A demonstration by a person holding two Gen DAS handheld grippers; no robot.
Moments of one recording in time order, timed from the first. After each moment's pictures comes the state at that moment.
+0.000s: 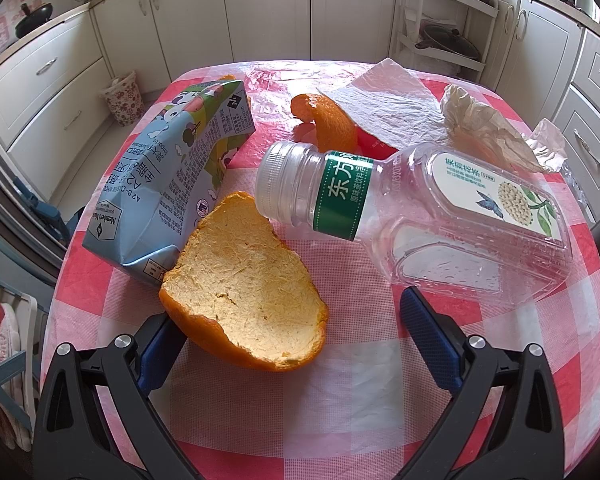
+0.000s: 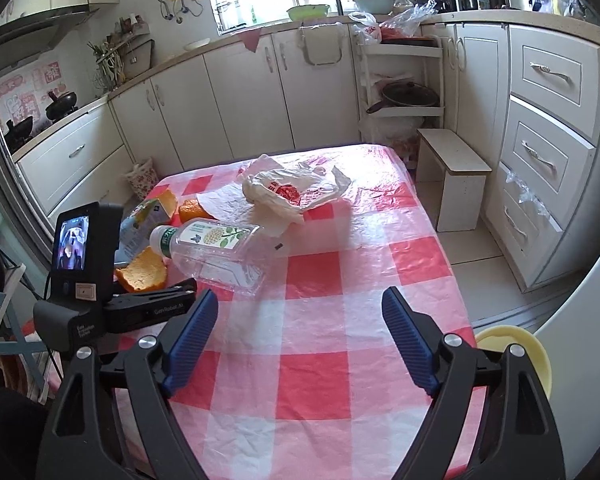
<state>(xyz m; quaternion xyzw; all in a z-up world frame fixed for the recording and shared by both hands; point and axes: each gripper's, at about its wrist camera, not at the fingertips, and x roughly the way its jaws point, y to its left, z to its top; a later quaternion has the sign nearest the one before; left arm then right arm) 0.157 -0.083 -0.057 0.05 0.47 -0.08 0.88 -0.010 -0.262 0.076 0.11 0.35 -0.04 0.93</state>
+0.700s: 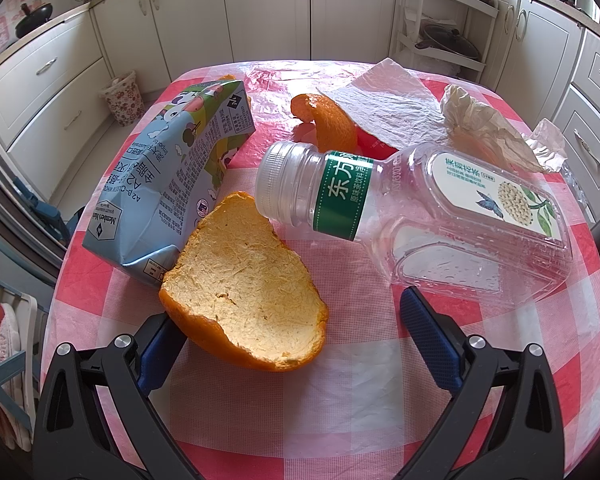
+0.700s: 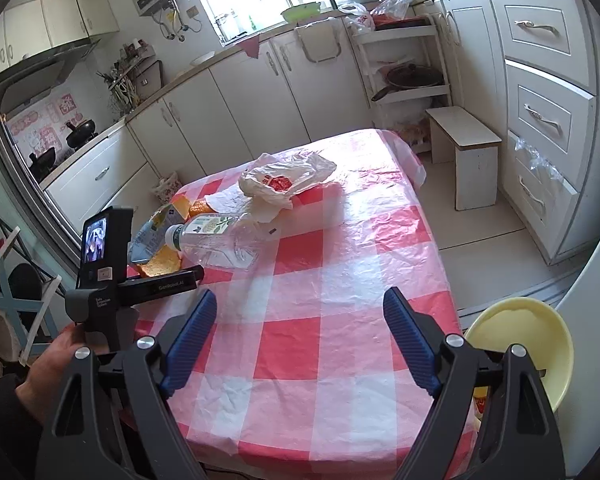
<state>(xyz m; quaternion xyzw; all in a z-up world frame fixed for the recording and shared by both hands) 0.156 -0.082 -0.057 0.05 0.47 -0.08 0.88 -0.048 -0.310 0.065 0.19 0.34 0.01 0.92</state>
